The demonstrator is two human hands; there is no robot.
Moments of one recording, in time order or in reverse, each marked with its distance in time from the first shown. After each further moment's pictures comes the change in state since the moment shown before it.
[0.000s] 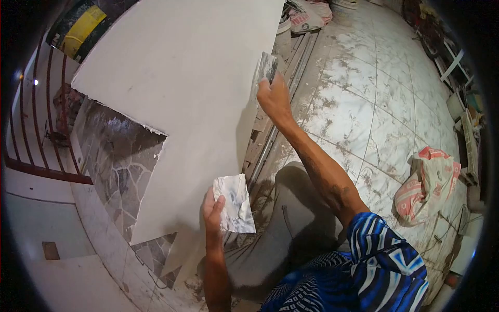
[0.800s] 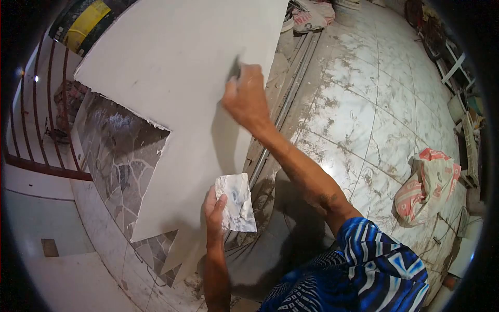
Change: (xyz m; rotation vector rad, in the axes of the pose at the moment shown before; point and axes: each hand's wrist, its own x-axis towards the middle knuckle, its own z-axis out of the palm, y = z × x) left_hand -0.002 -0.004 -0.006 0.027 -0.011 0.001; right_hand -0.033 -0.066 0.042 -0.177 0.107 -0.301
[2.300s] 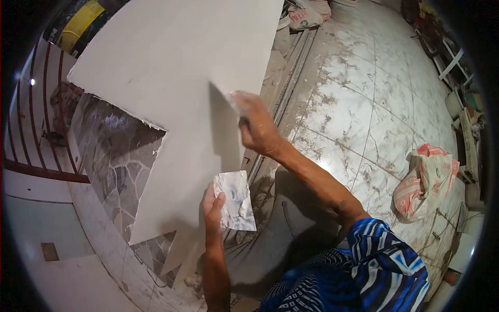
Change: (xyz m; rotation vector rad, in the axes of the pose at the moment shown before) left_hand 0.003 0.004 0.001 -0.024 -0.034 0.002; right_hand -0.055 0.043 -0.023 0.265 -0.113 -0.362
